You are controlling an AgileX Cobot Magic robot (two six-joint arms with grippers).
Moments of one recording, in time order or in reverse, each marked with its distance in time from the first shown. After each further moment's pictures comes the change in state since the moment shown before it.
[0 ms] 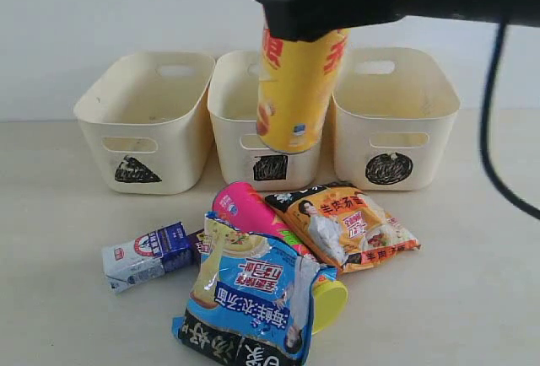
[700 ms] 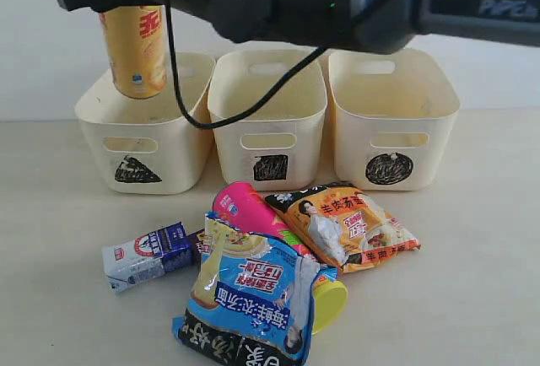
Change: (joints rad) left arm 0.000 0.000 0.000 0.000 0.000 0.000; right arm 0.088 0.774 -0.743 -0.006 -0.173 0.054
